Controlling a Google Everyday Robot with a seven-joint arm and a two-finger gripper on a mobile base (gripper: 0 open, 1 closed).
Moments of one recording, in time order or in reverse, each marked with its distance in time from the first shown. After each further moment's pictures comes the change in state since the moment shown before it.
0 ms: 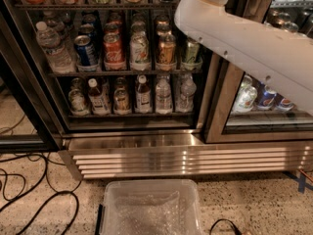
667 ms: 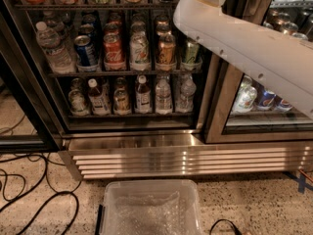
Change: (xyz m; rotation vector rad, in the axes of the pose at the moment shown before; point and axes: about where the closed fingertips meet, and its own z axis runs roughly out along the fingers) arm 0.008 -0.003 0.017 0.014 0.009 -0.012
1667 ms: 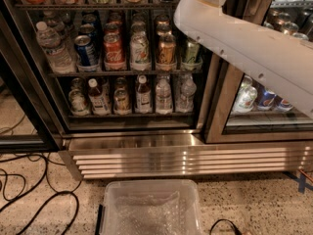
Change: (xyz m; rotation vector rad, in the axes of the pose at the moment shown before) arm 0.000 0.000 0.000 0.000 0.000 0.000
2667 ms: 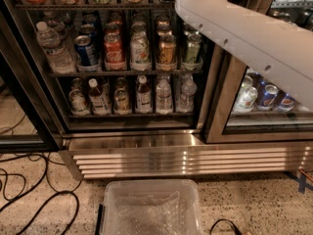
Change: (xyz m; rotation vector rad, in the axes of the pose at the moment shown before) arm -0.013 -0.009 -0.011 0.015 0.046 0.023
